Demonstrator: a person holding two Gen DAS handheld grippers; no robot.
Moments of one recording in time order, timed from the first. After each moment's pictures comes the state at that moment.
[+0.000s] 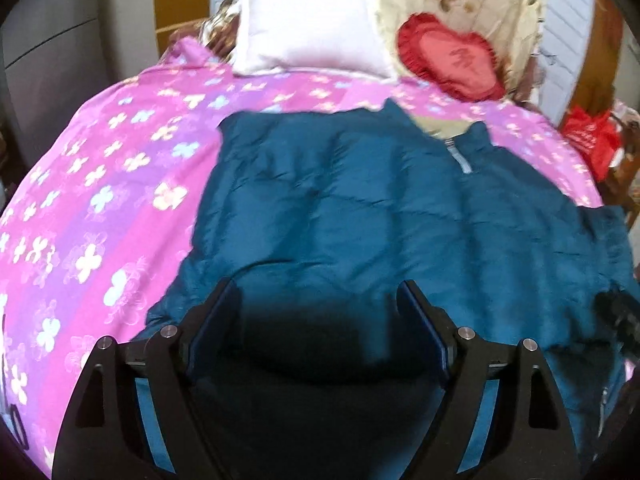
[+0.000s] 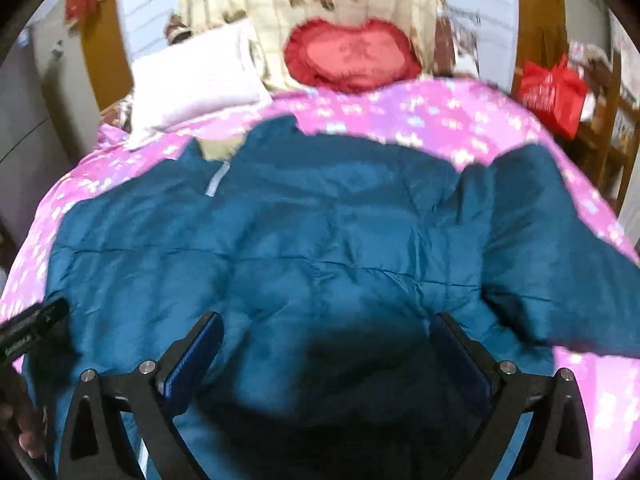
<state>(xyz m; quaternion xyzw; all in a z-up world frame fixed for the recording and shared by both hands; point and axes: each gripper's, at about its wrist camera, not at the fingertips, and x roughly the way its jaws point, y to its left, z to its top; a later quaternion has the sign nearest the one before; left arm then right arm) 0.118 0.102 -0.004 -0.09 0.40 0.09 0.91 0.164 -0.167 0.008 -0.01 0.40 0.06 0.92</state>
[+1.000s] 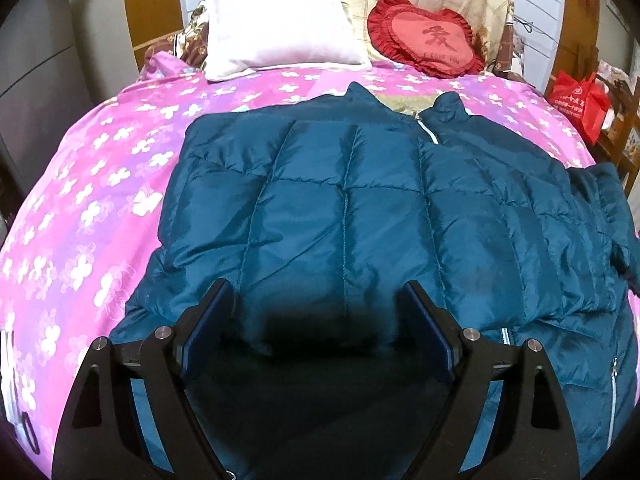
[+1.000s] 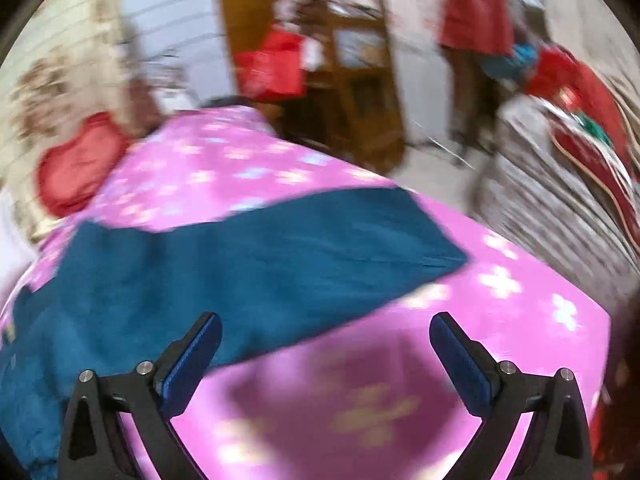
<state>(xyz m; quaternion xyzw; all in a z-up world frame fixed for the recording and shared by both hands) 0.120 0.069 -0.007 -0.04 0.42 0.07 0.90 0.078 -0.532 0.011 0.17 0.37 -0.33 0.85</state>
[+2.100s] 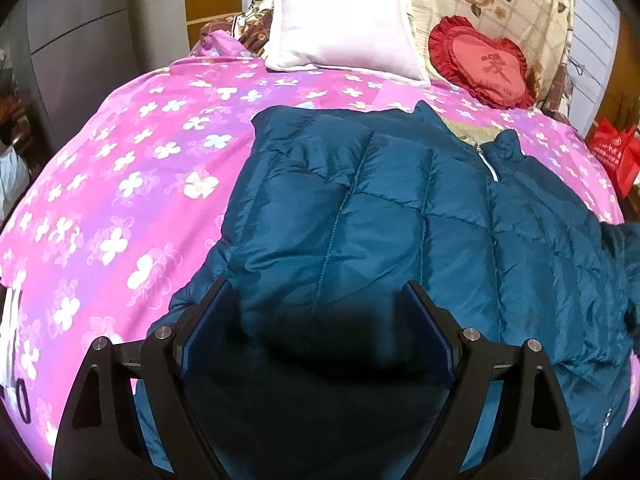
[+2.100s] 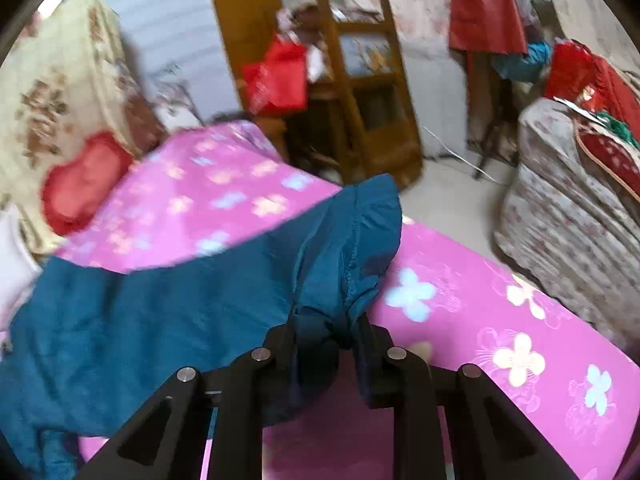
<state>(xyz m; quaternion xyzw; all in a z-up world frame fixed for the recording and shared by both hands) 0.117 0.116 -0.005 -0.10 0.41 0.15 0.89 0.096 -0.566 0.005 0.18 0.30 -0.23 0.91</state>
